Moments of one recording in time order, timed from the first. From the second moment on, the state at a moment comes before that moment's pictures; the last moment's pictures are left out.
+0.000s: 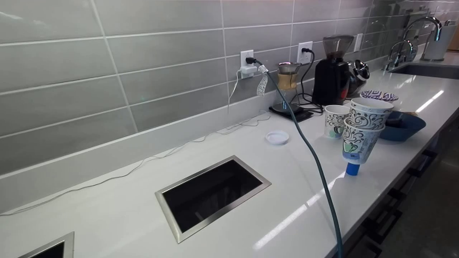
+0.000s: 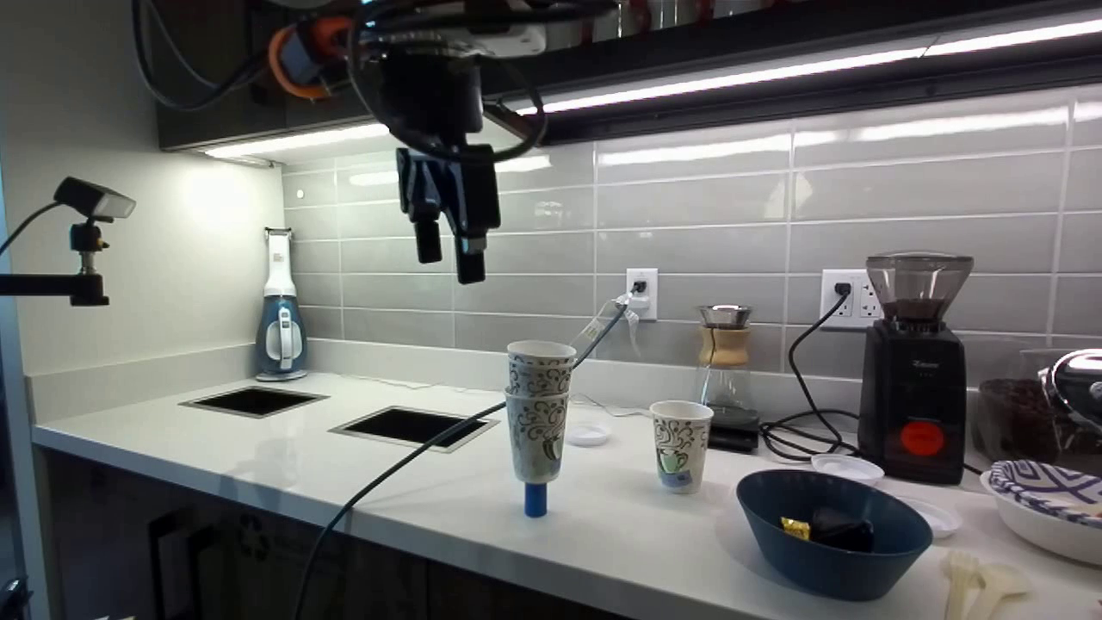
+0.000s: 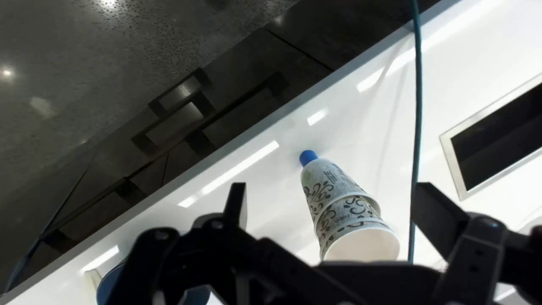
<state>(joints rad) 0.02 -0.65 -0.16 -2.42 0.11 1.90 -0.17</state>
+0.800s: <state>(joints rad) 0.03 -0.15 -0.15 -2.14 0.35 1.92 -0.08</state>
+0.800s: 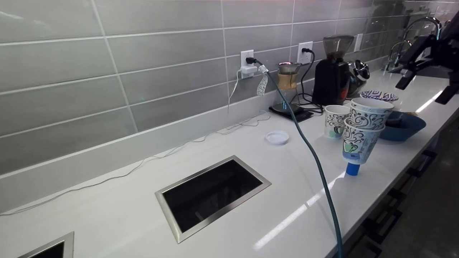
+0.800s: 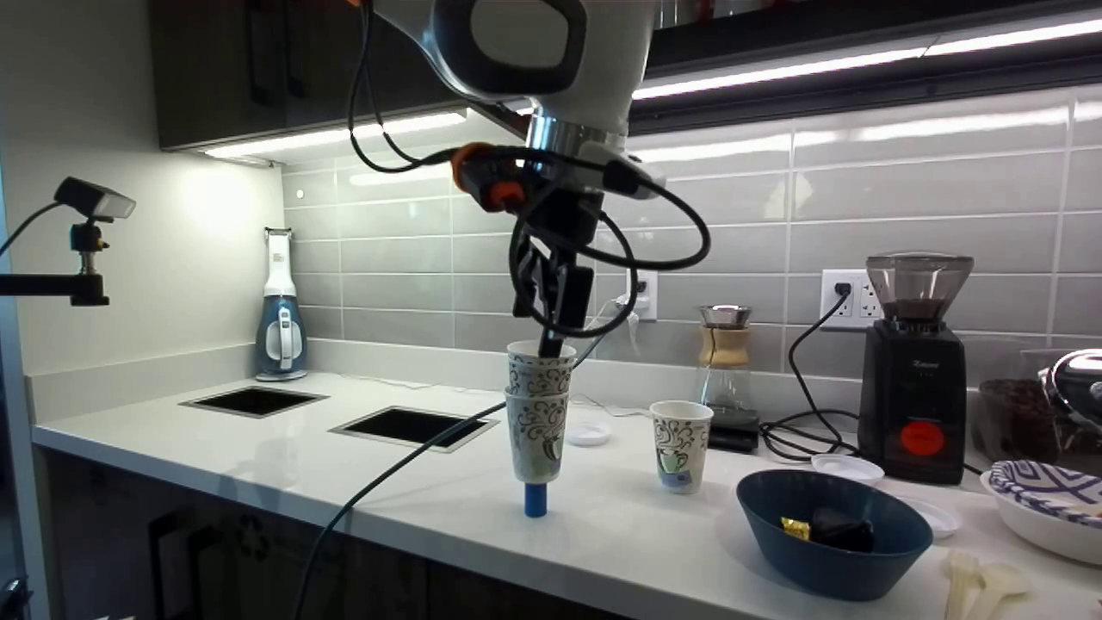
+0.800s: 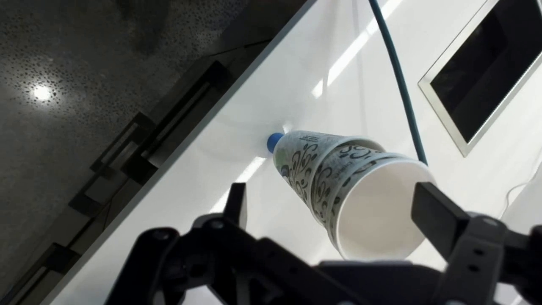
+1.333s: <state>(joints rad) 0.02 0.01 -0.11 -2.10 0.37 1.98 -0.04</state>
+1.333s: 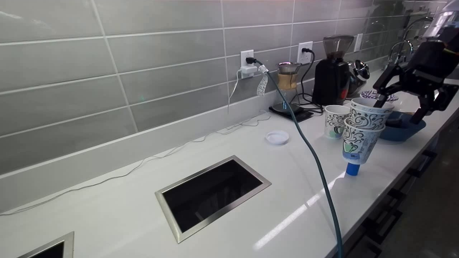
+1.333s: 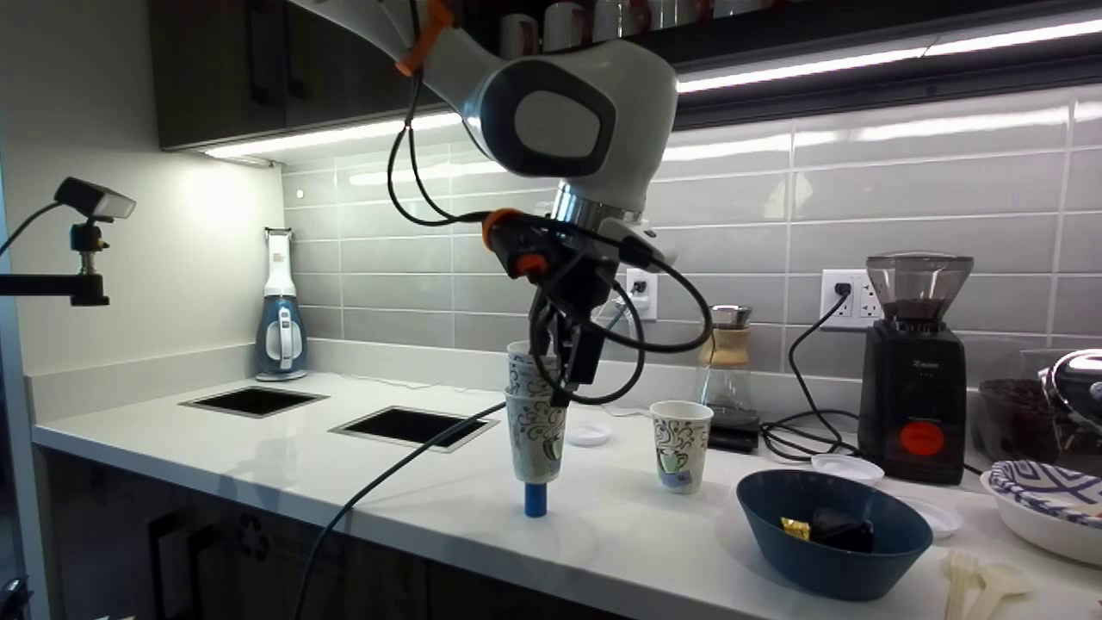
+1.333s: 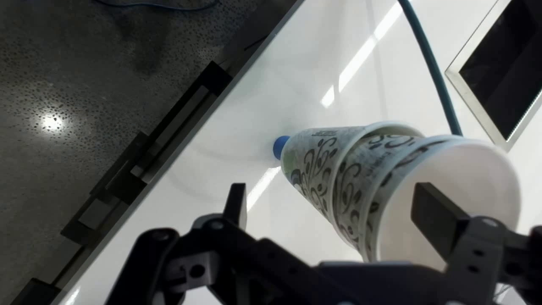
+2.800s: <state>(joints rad) 0.01 0.03 -0.04 -2.09 0.39 2.07 -0.03</state>
